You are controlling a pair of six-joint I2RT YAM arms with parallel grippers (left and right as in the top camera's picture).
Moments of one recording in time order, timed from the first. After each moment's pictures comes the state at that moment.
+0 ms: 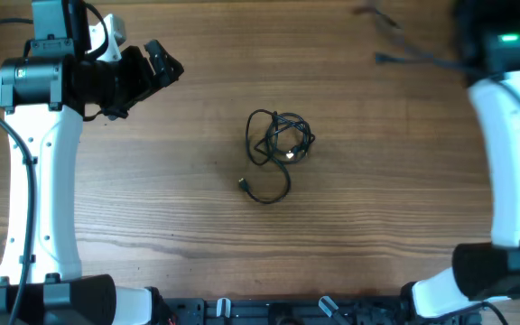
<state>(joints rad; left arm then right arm) 0.05 1.59 1.74 -1.20 0.42 -0.41 0.00 1.71 1.92 -0.34 0.40 -0.20</state>
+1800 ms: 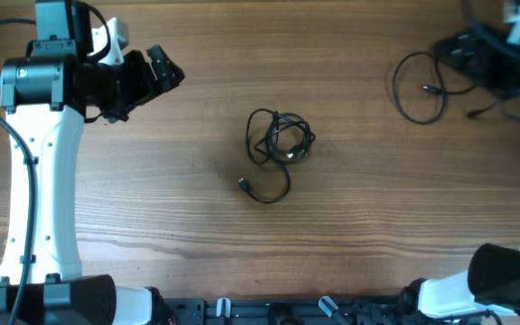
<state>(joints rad) 0.03 1.59 1.74 -1.23 0.40 -0.38 -0.26 1.67 1.93 -1.35 -0.70 0.01</state>
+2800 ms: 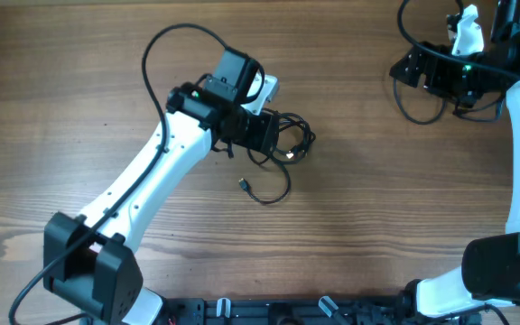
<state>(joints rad) -0.49 1.69 1.40 -0.87 0.25 -0.13 -0.16 1.70 1.77 -1.25 -0.47 0.10</state>
